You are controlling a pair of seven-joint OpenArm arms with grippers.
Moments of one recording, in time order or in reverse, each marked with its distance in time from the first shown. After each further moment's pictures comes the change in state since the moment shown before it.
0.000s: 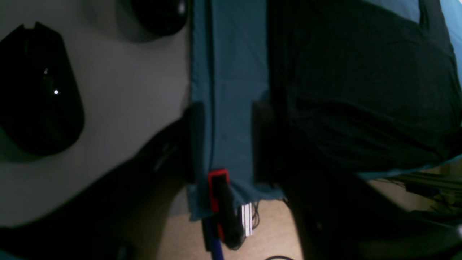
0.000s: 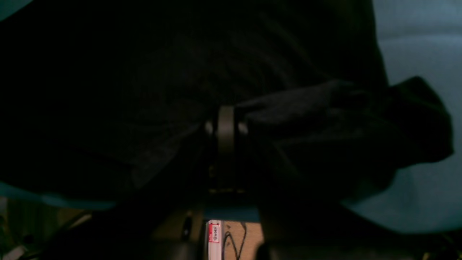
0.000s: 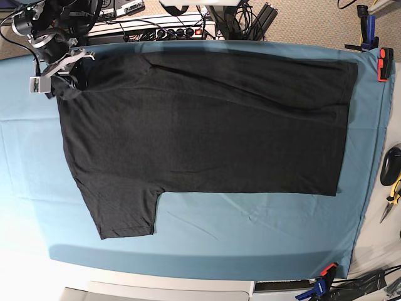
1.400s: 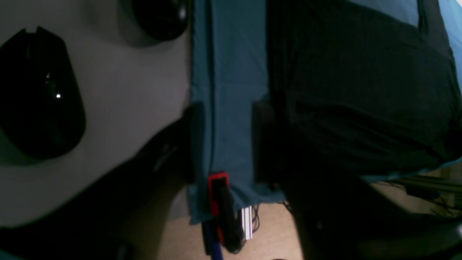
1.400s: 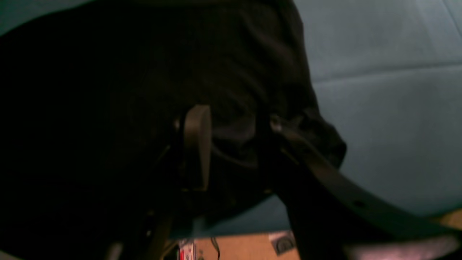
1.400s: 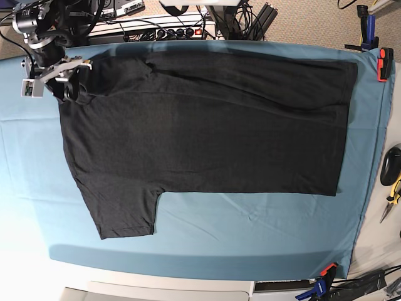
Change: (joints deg) left arm 0.0 0.0 0.0 0.0 0.0 0.0 -0.8; right arm -0.1 -2.9 0.0 7.6 -11.9 -3.5 6.6
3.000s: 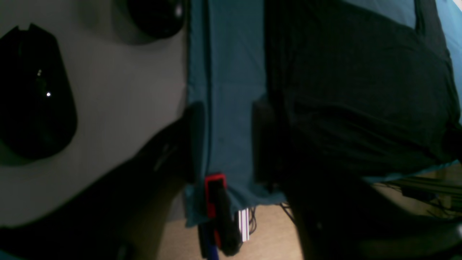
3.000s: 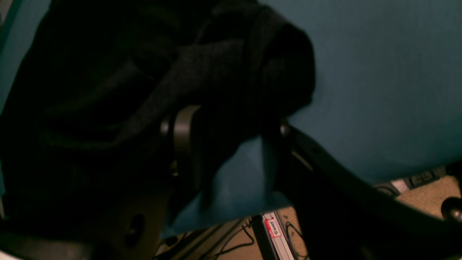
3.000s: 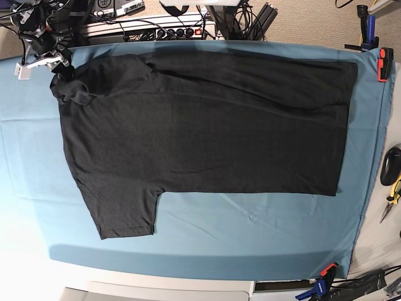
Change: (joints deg) left arm 0.0 0.9 0.0 0.0 0.0 0.0 -0.2; right arm 5.4 6.7 9.9 -32.5 14.2 -2.0 -5.4
